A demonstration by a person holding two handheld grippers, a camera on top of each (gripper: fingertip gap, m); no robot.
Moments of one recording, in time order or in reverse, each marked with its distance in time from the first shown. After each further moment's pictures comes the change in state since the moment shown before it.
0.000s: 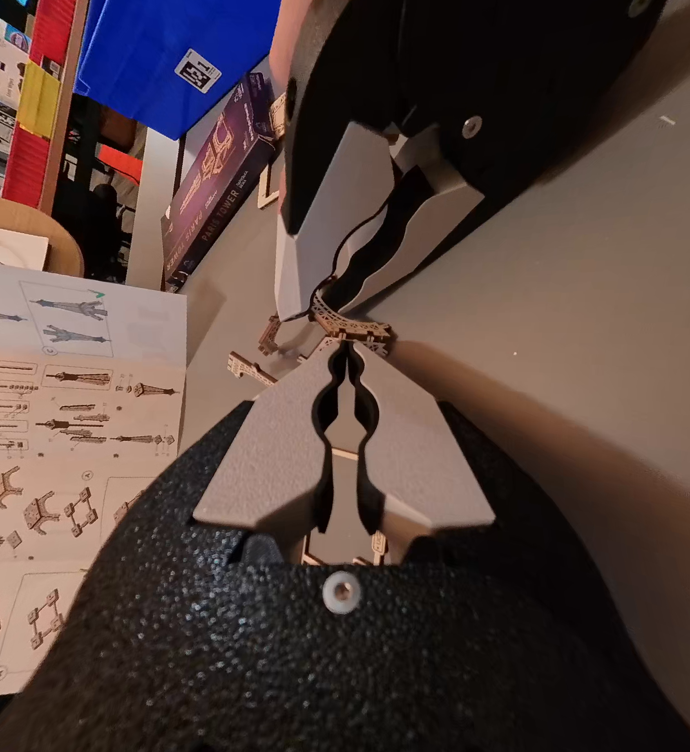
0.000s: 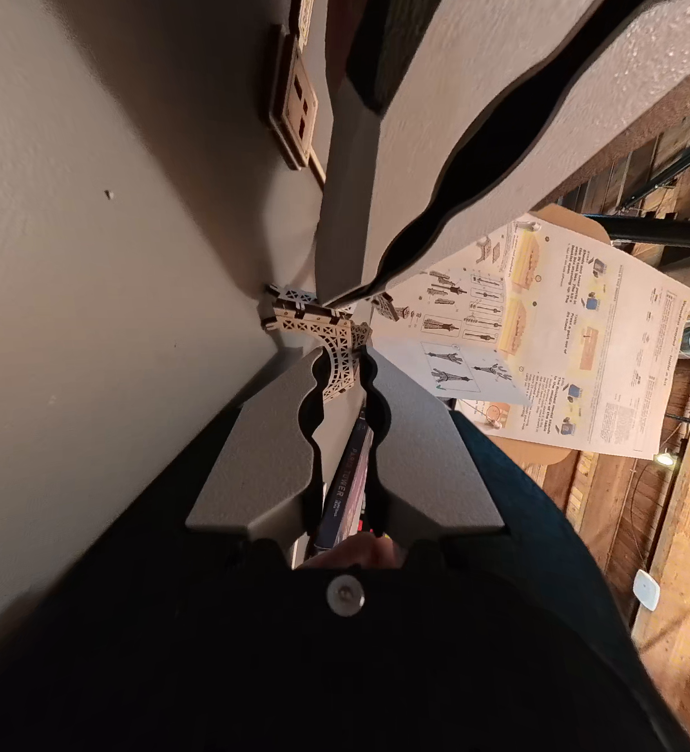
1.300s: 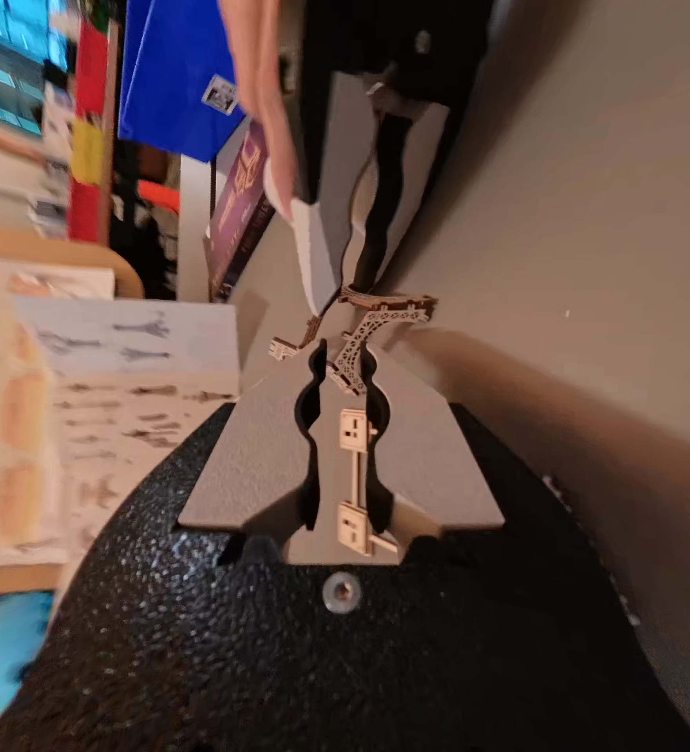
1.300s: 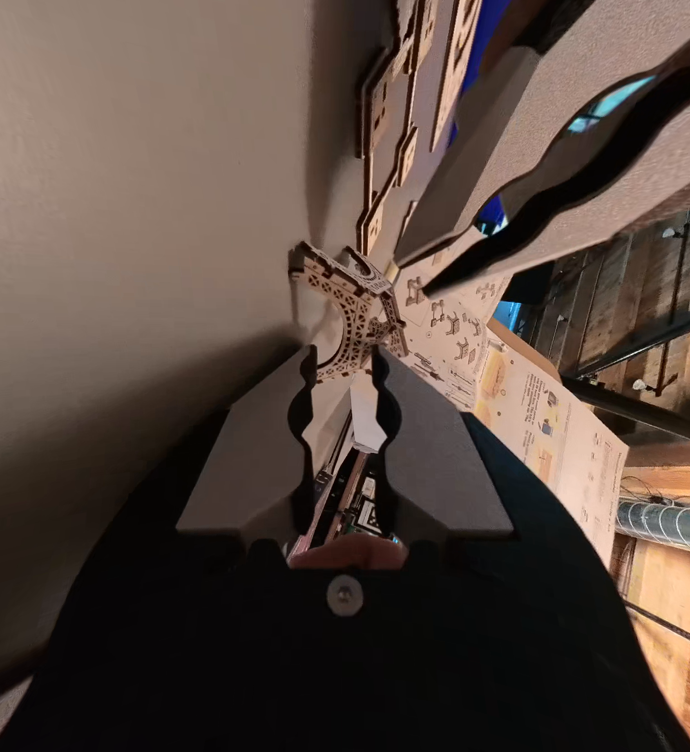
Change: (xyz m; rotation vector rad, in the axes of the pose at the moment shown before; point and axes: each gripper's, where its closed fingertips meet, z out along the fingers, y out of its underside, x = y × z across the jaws) left arm -0.018 0.007 -0.021 -0.008 -0.048 0.147; right arm -0.004 -0.008 -0.003 0.333 -0.029 -0.277
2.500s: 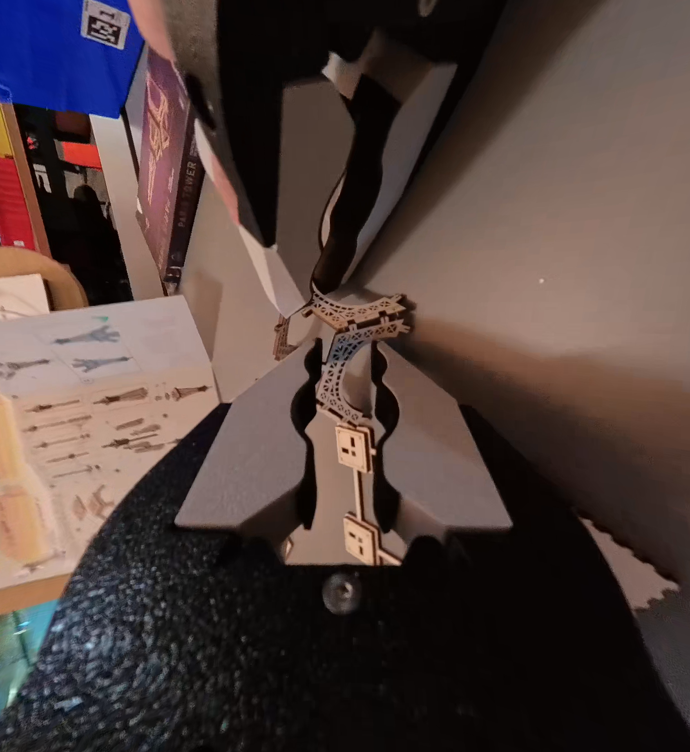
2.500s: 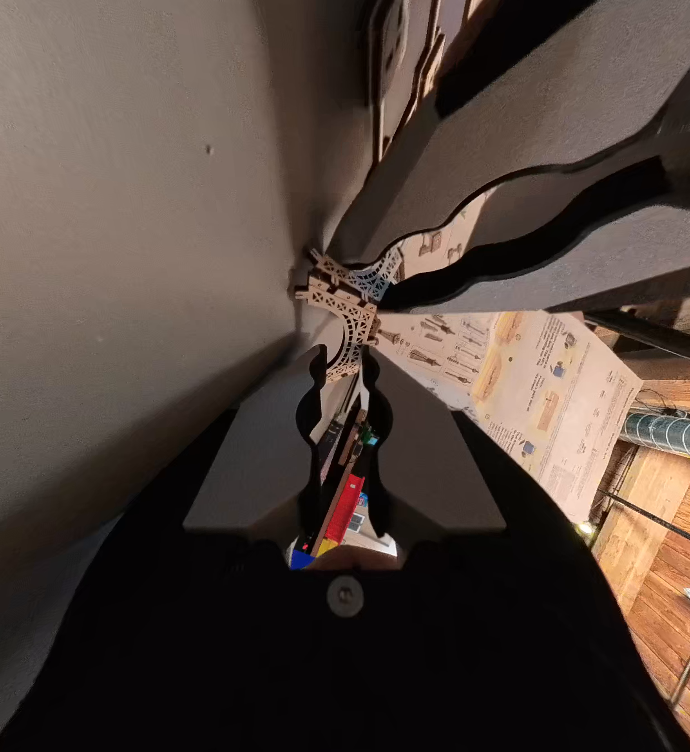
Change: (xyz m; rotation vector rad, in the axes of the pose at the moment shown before) left arm 0.016 0.010 0.021 -0.170 0.109 0.137; right arm 0.006 -0.010 0.004 -0.282 -0.042 0.042
